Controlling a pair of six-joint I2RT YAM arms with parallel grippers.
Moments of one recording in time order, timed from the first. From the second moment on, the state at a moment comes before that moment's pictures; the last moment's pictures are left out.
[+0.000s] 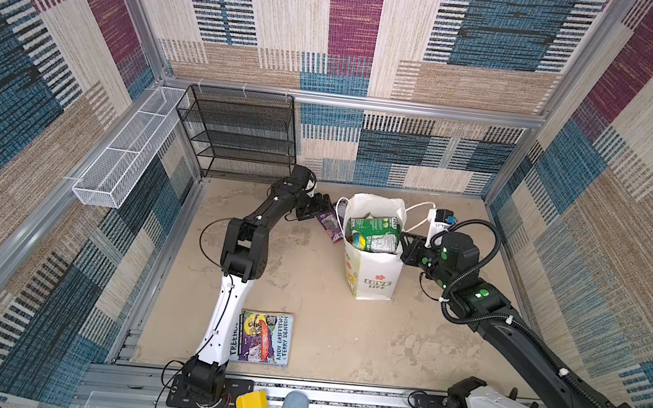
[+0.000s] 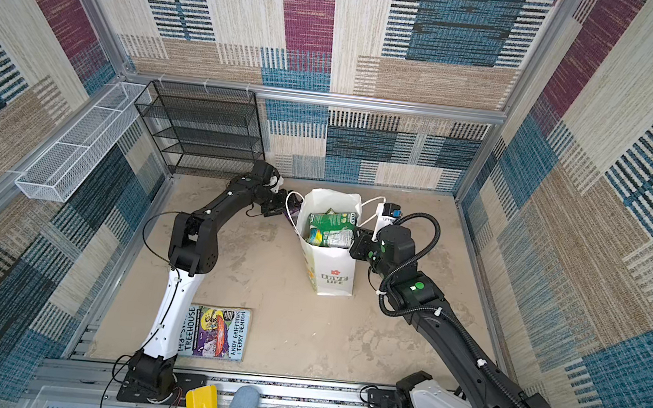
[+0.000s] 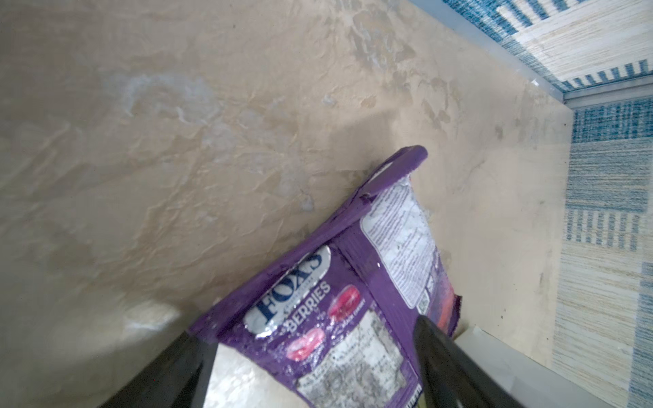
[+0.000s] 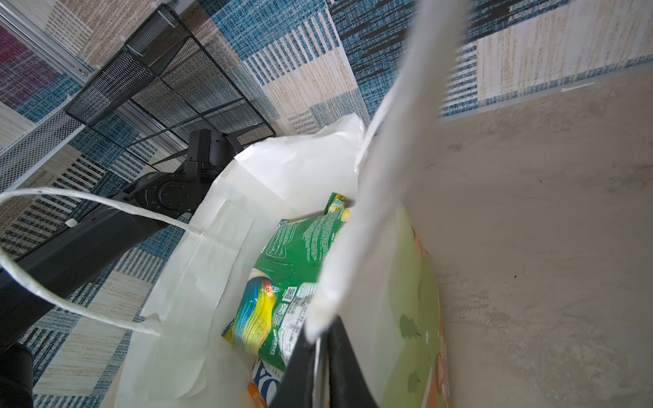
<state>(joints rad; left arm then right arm) -0.27 2.58 2.29 -0.69 0.45 -0.47 0.46 1.07 0.87 -0.15 0.00 0.53</state>
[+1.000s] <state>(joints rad) -0.27 2.57 2.11 -0.40 0.57 -0.66 0.46 1.07 0.87 -0.14 0.00 0.53</state>
